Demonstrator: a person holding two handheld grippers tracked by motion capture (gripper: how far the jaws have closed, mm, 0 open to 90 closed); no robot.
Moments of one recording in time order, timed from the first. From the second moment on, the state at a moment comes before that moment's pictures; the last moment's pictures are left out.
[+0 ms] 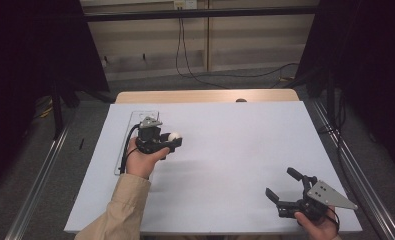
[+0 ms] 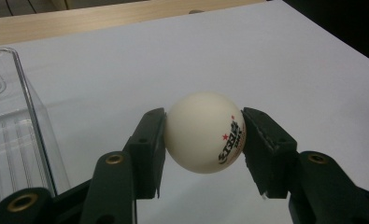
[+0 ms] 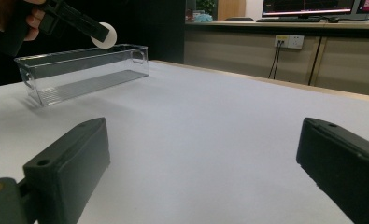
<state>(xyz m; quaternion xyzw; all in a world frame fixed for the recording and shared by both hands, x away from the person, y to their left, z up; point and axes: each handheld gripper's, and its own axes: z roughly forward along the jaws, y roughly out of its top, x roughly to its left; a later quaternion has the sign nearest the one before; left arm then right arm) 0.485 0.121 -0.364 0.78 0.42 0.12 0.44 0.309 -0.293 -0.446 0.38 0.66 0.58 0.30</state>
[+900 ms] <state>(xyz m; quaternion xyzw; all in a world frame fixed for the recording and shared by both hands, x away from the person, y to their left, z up) 0.484 0.136 -0.365 0.77 0.44 0.13 0.44 0.309 -0.294 -0.446 0.37 0.66 0.58 0.30</state>
